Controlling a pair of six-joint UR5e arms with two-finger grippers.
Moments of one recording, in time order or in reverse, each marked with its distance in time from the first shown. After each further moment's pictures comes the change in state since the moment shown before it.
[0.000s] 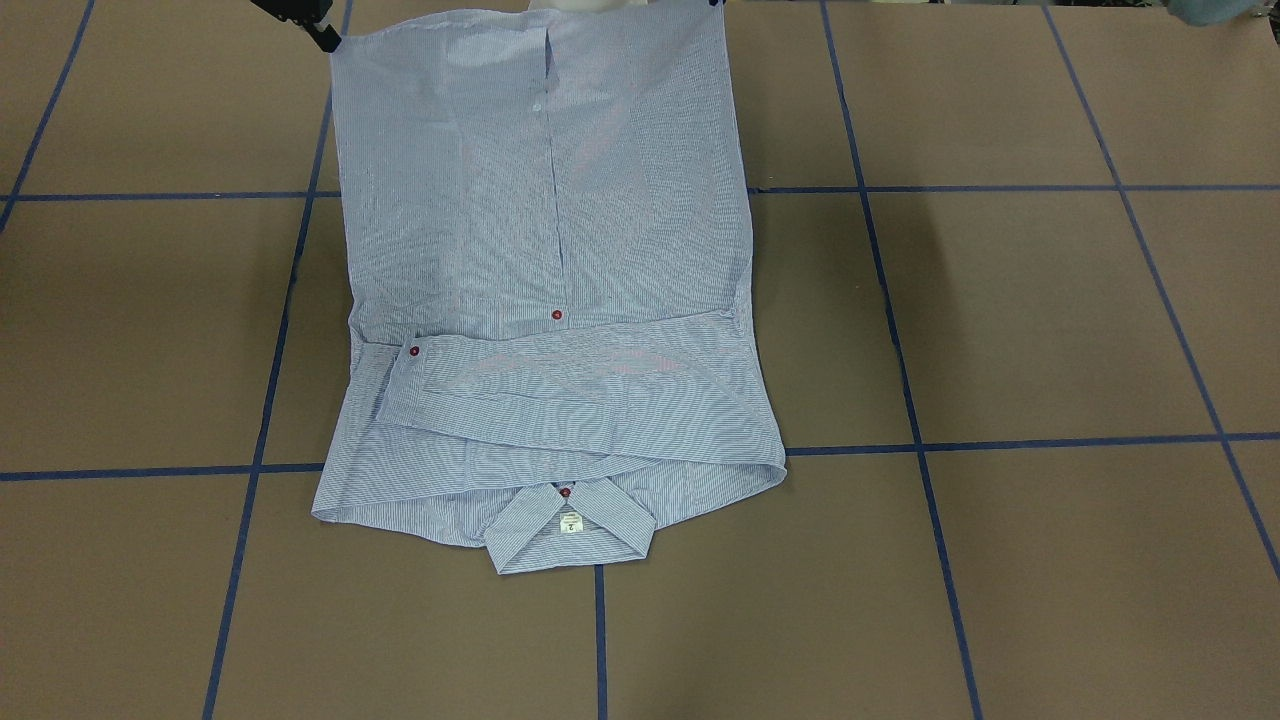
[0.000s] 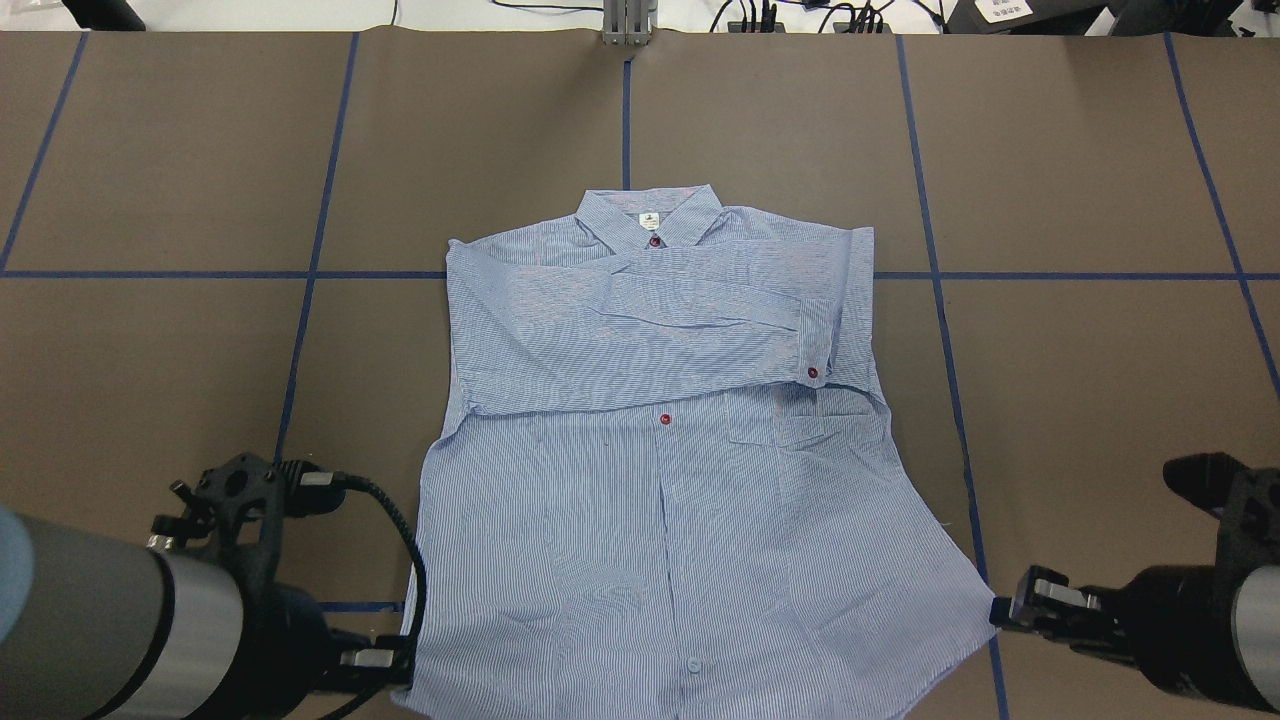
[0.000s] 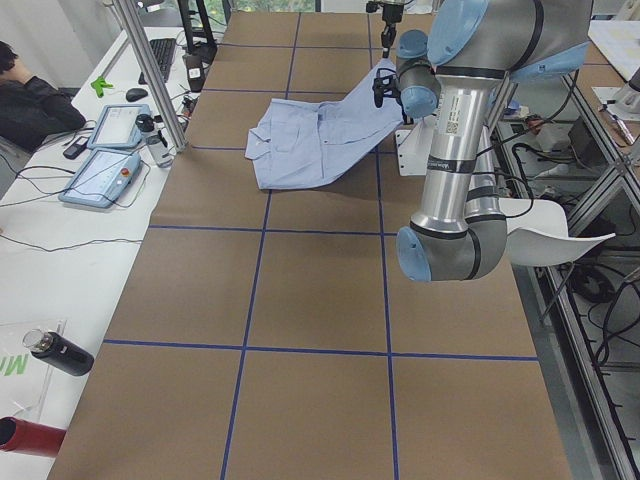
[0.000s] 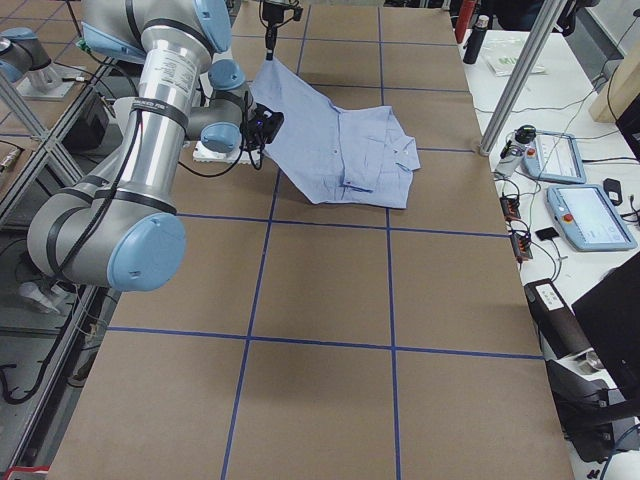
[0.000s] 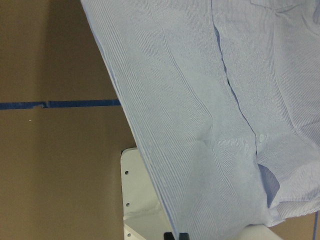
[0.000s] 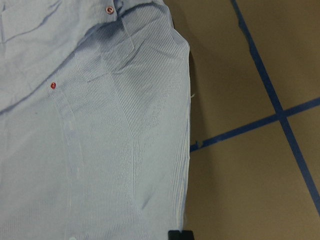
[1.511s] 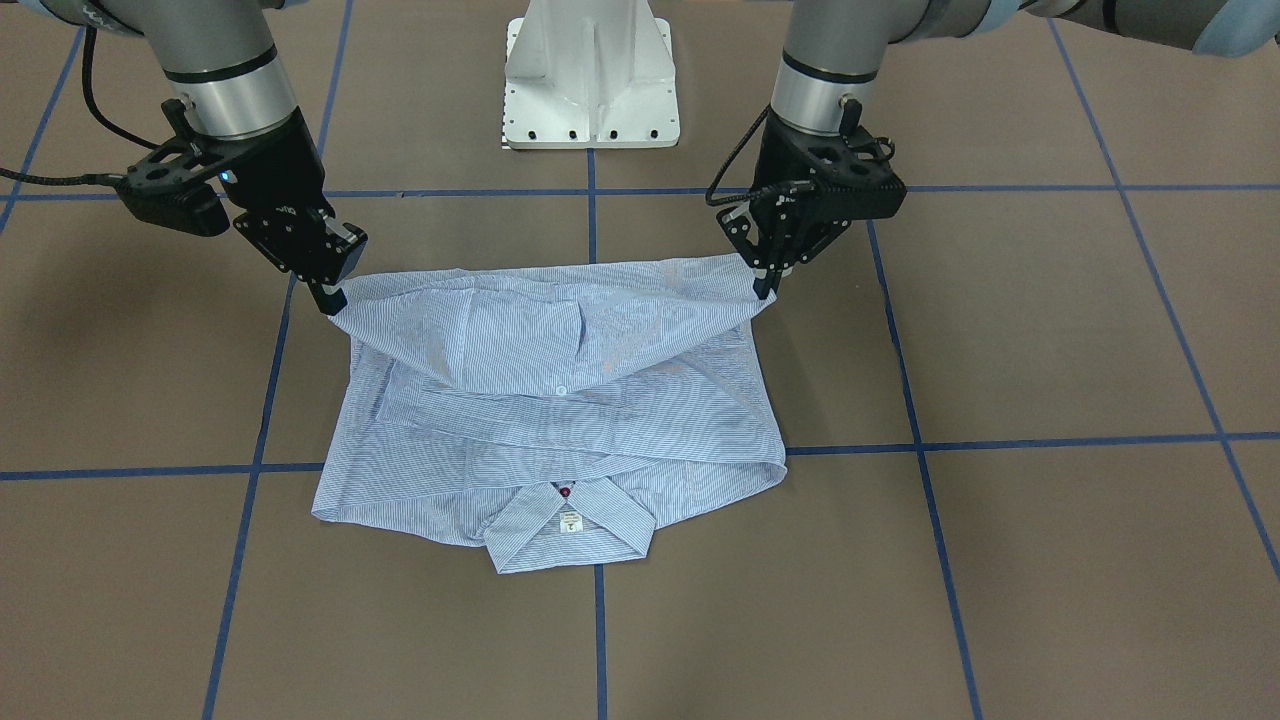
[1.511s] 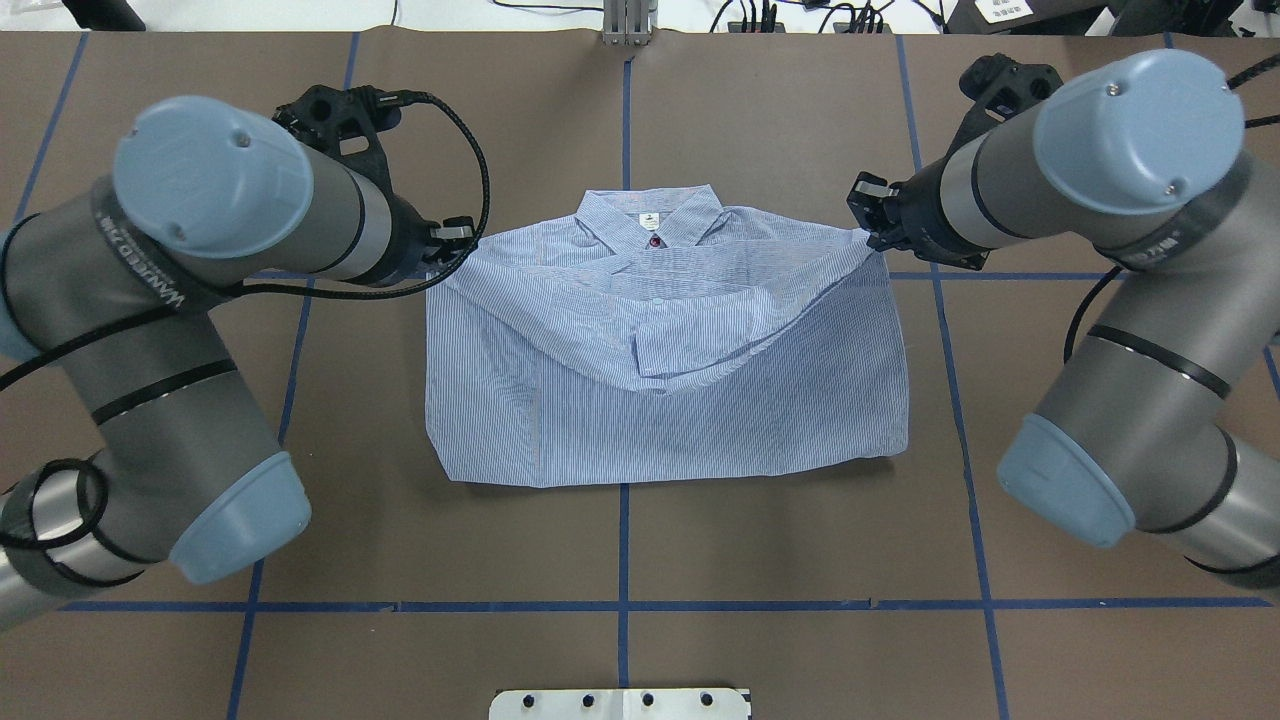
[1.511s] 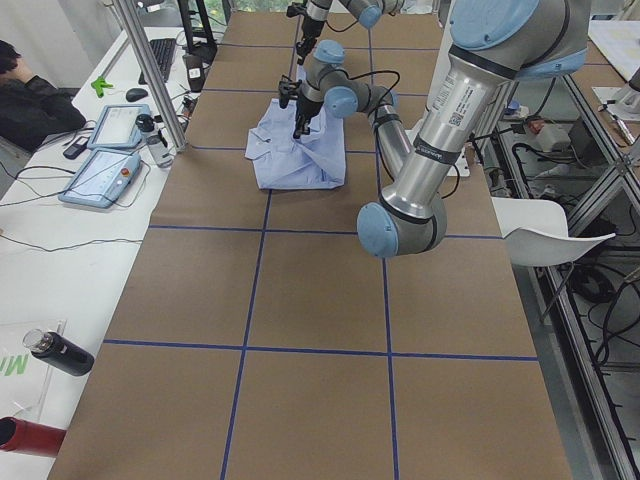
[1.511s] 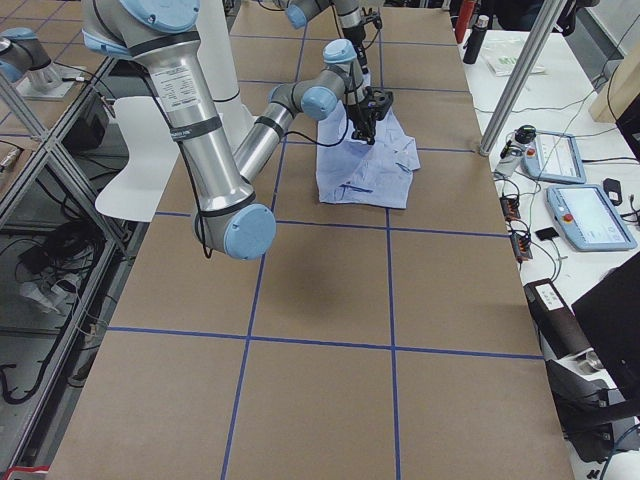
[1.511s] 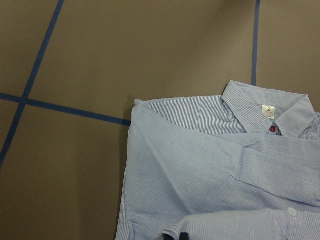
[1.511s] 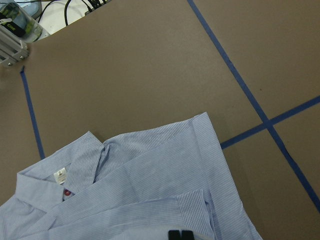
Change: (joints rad) left arm -0.413 -0.278 0.531 -0.127 0.185 0.162; right arm 0.528 0.832 -0.545 -0.520 0.117 -0.343
